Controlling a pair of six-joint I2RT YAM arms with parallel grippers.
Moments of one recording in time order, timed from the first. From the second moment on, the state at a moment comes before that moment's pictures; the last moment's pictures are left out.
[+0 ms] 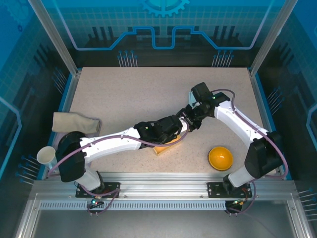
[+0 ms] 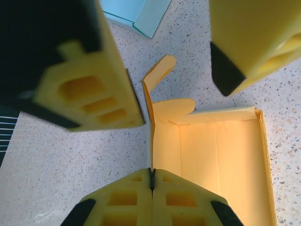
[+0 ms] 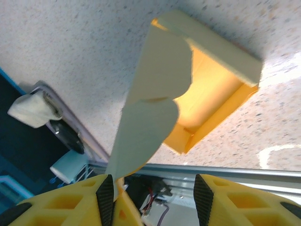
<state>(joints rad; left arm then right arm) -1.04 1.57 1.22 -0.54 -0.48 0.28 0.43 1.53 1.27 -0.97 -0.51 1.15</state>
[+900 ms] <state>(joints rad) -1.04 1.59 1.24 -0.56 -0.48 0.24 0.52 1.53 1.28 -0.85 -0.20 1.16</state>
